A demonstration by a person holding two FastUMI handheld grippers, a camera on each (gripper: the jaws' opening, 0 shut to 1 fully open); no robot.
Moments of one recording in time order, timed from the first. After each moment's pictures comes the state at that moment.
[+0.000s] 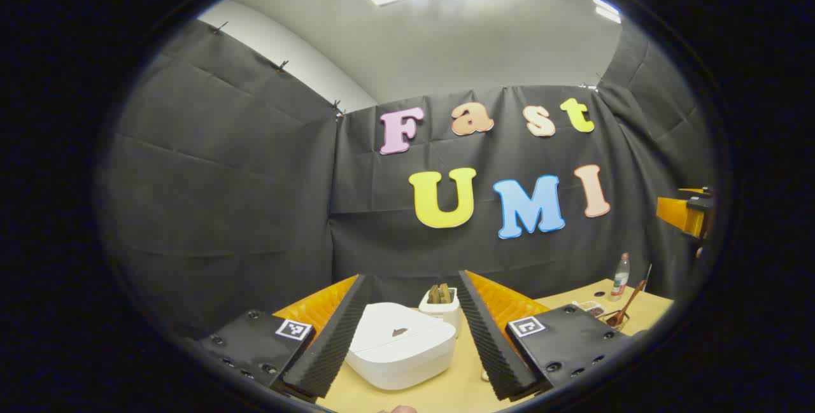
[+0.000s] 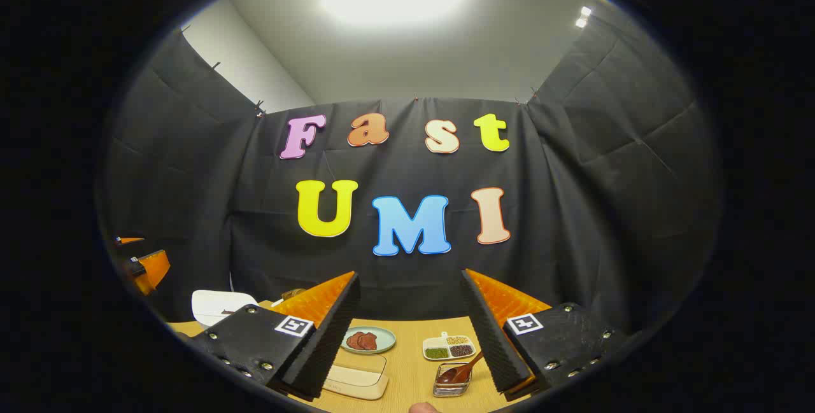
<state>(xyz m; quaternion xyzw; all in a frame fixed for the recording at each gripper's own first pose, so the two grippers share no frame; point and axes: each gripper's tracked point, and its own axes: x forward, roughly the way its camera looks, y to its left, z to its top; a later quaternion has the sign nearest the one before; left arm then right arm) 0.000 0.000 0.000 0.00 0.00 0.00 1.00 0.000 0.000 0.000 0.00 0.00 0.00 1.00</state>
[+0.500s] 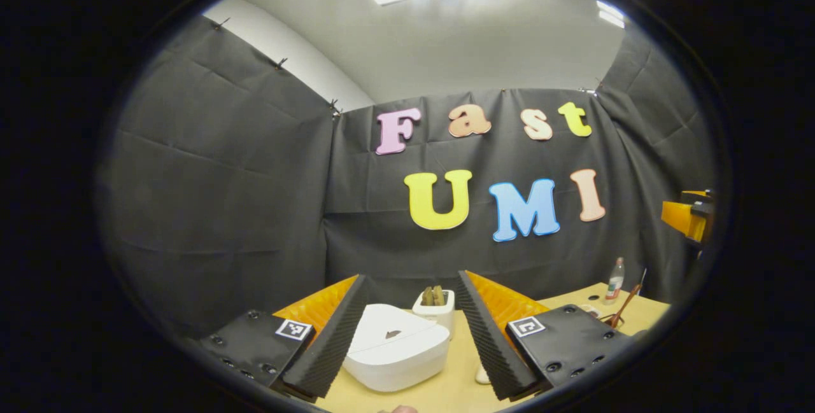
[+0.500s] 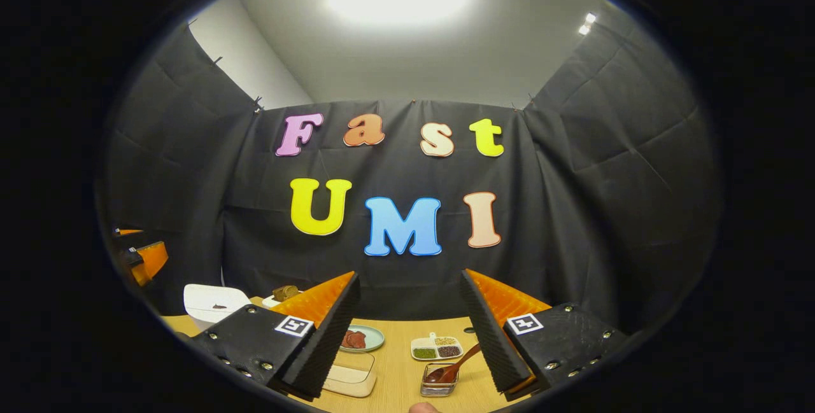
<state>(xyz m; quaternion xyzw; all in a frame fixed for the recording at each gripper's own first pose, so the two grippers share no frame) 0.006 -0.005 0.004 -0.01 0.00 -0.02 1.00 -0.012 -0.012 0.006 -0.02 0.00 -0.02 1.00</state>
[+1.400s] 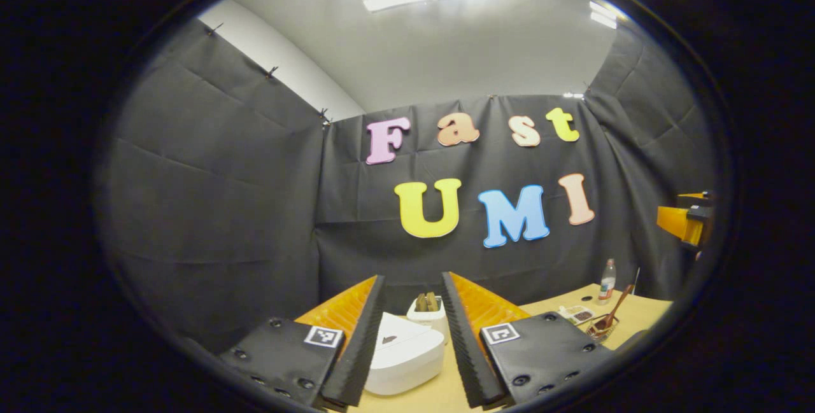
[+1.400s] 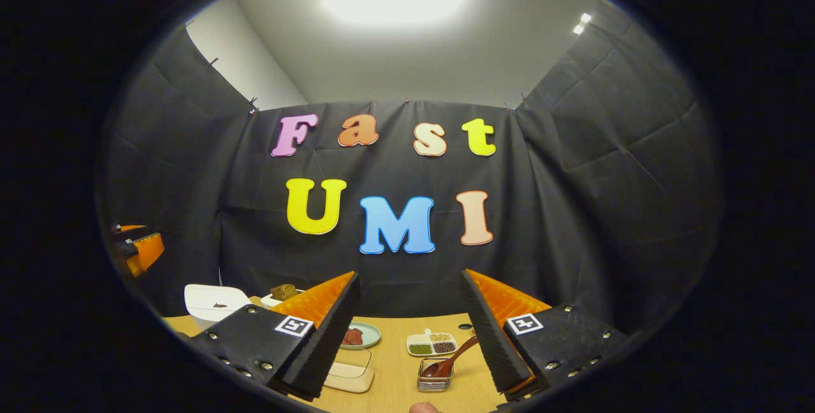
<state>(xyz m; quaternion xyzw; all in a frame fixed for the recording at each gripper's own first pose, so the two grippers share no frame) -0.006 -0.004 0.022 0.00 -0.02 -0.03 1.00 -0.031 -0.013 0.007 -0.01 0.00 -0.03 1.00</state>
